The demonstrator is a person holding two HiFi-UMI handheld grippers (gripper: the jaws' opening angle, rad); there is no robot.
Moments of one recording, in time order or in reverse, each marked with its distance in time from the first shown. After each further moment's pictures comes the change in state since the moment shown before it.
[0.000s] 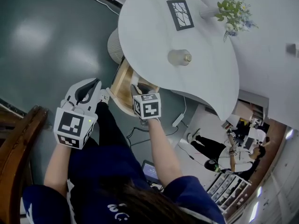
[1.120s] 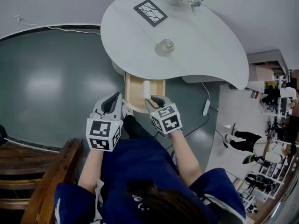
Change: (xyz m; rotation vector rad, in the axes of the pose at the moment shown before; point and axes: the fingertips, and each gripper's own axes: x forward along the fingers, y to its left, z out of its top) left arm -0.003 -0.068 0.017 0.093 0.054 -0.133; right arm -0.109 0.034 -0.013 0.085 -0.160 0.009
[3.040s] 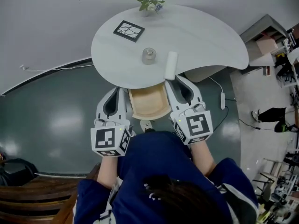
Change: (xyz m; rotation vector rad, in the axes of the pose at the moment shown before) left arm -0.017 -0.071 0.134 0.168 -0.327 -0.006; right arm -0.229 -0.055 0.136 0.016 -0.807 -0.382
